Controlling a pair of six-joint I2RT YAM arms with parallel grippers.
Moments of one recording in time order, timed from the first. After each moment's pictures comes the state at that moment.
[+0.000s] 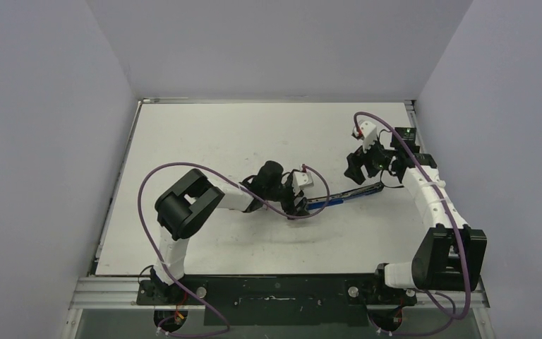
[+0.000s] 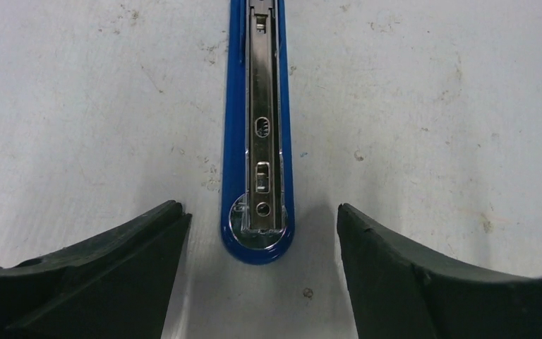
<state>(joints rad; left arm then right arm) -0.81 2.03 1.02 0.47 0.56 0.18 -0.07 1.36 1.02 -0.55 -0.63 -0.66</state>
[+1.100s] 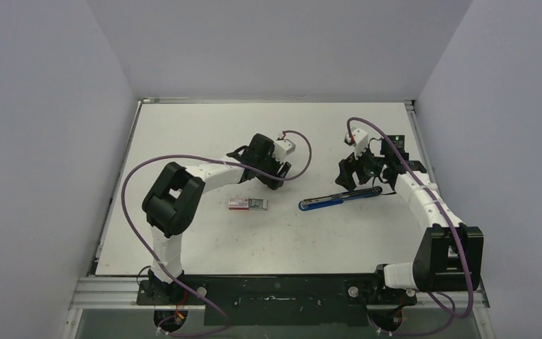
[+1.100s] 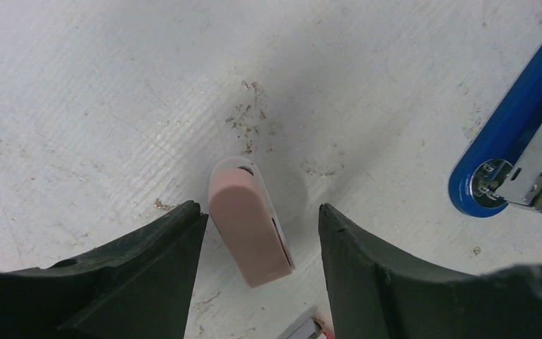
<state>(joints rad) -0.64 1.96 1.29 -0.15 0.19 0.06 0.02 1.35 0.93 -0.46 -0.64 -0.55</state>
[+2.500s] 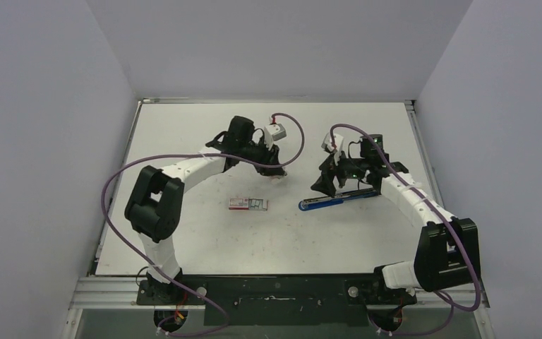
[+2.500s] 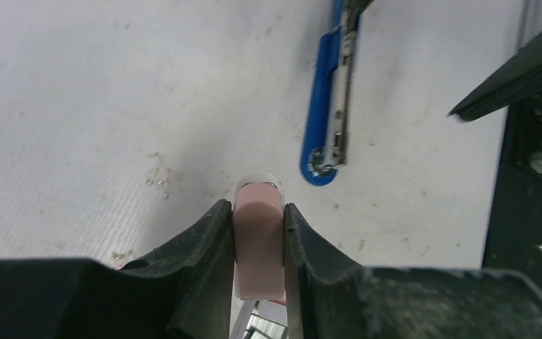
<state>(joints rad) -0.53 1.88 1.31 -0.17 0.67 0.13 0.16 1.37 0.90 -0.32 -0.87 -0.57</state>
